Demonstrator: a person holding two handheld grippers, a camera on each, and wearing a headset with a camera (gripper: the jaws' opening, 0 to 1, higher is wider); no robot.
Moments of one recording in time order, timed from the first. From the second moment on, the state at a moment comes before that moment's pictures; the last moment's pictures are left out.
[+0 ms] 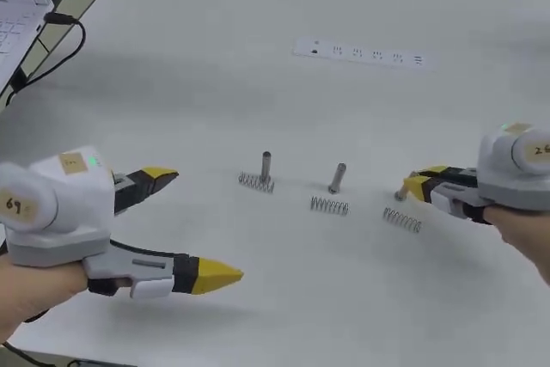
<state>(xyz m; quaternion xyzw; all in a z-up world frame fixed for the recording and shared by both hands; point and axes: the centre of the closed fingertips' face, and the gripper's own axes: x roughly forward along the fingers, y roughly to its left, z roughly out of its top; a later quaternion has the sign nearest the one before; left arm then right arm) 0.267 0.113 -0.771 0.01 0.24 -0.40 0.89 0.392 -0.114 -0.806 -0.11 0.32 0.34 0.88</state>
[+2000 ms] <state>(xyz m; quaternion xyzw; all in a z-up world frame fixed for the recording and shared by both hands) 0.264 0.112 -0.767 0.01 0.23 -0.40 0.89 0.355 -0.119 -0.822 -0.17 0.35 0.40 0.83</state>
